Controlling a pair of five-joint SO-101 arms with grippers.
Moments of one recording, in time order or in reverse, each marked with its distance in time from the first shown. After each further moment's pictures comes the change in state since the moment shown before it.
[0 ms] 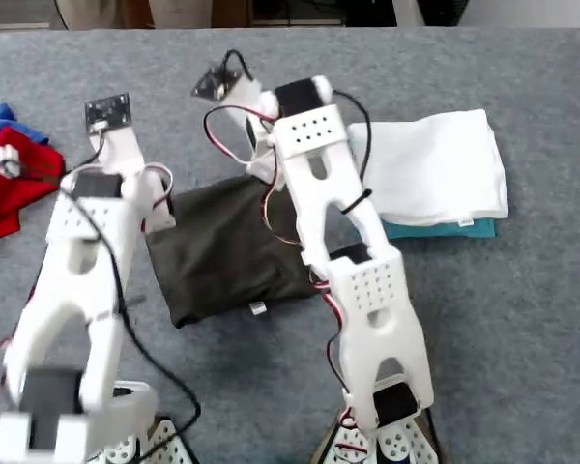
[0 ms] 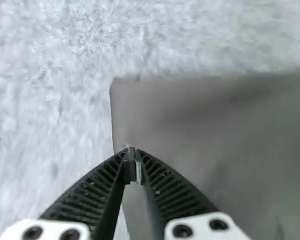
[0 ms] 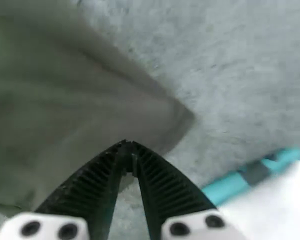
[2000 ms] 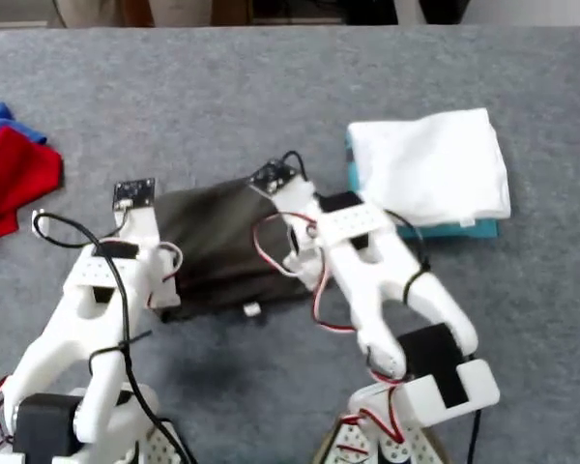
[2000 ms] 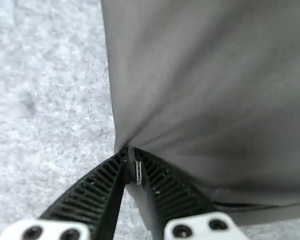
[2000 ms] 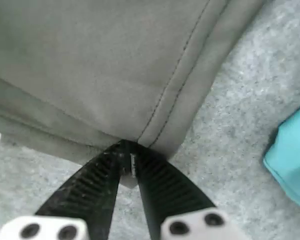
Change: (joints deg) left arm 1.8 -13.5 34.1 -10.6 -5.9; right arm 2.7 -52.0 94.1 -38.5 -10.8
